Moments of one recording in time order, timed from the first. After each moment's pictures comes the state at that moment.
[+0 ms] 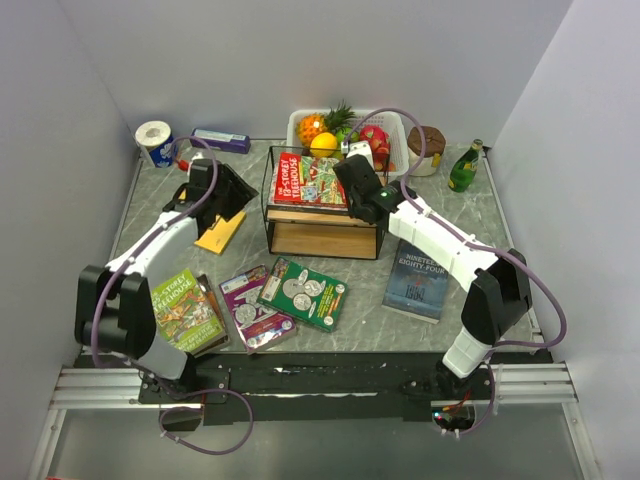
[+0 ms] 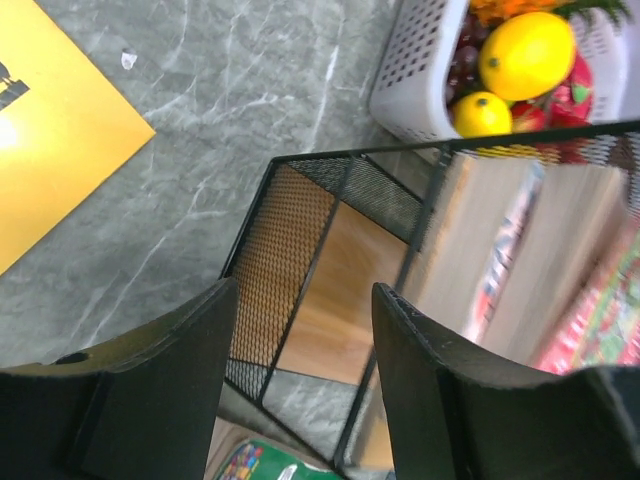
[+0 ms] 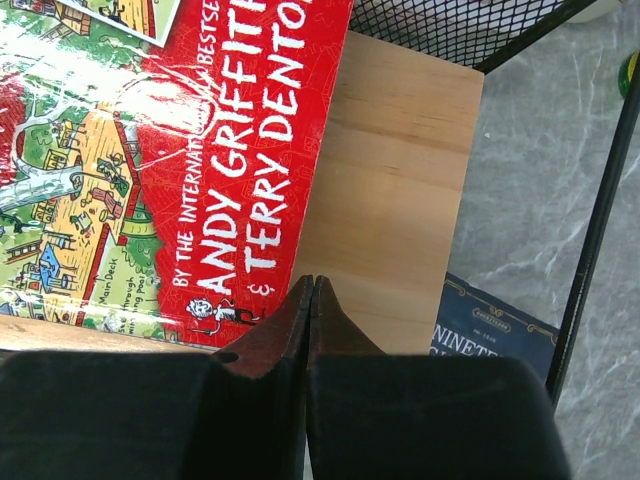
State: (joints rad) left arm -0.23 1.50 1.11 -0.21 0.01 -0.91; right arm 0.64 1.66 1.48 -0.64 0.51 0.23
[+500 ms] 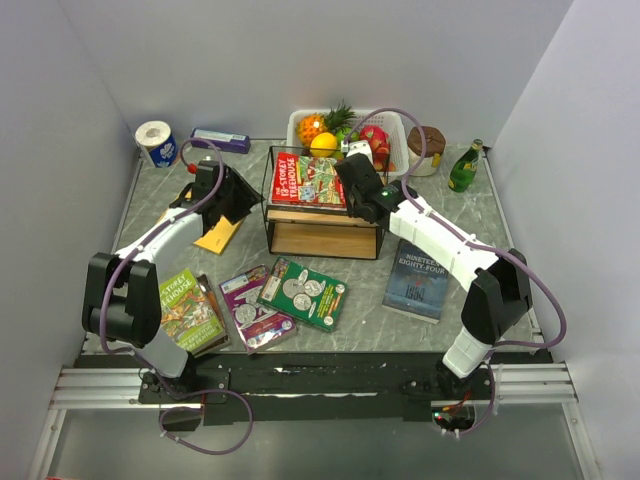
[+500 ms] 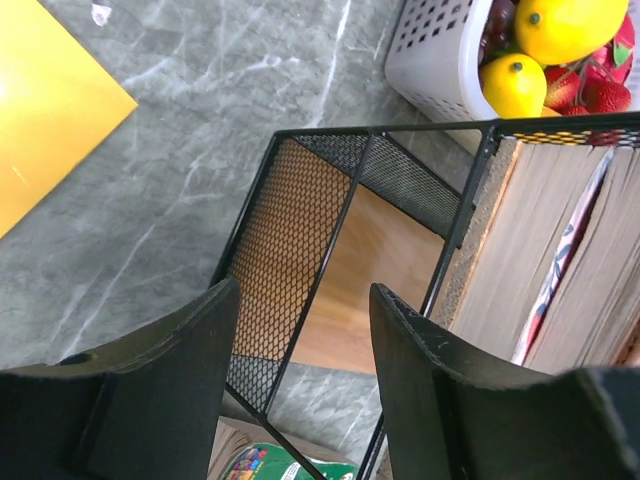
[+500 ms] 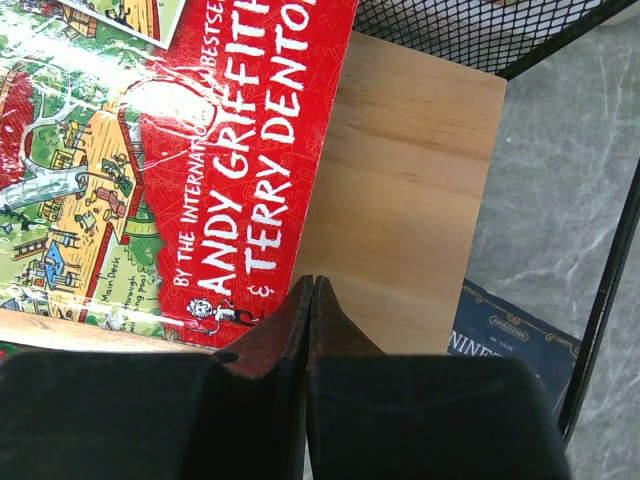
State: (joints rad) left arm -0.23 1.60 1.13 -0.20 0.08 -0.91; right arm 0.64 1.66 1.48 -0.62 0.46 0.24
